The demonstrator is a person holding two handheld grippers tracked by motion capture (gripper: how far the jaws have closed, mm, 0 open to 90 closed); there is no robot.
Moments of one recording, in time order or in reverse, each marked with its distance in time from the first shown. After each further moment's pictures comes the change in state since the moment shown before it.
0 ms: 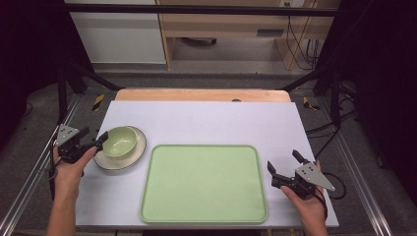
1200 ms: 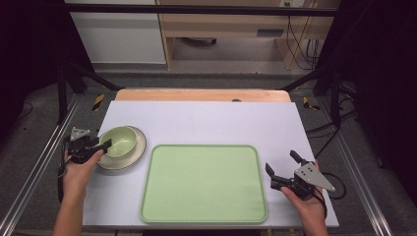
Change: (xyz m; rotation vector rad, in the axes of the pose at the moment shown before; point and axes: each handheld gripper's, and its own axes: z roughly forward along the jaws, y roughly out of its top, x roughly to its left) left arm -0.006 -0.014 0.019 0.266 0.052 -0.068; right arm 0.002 0.001 -0.001 -0.013 0.055 -0.004
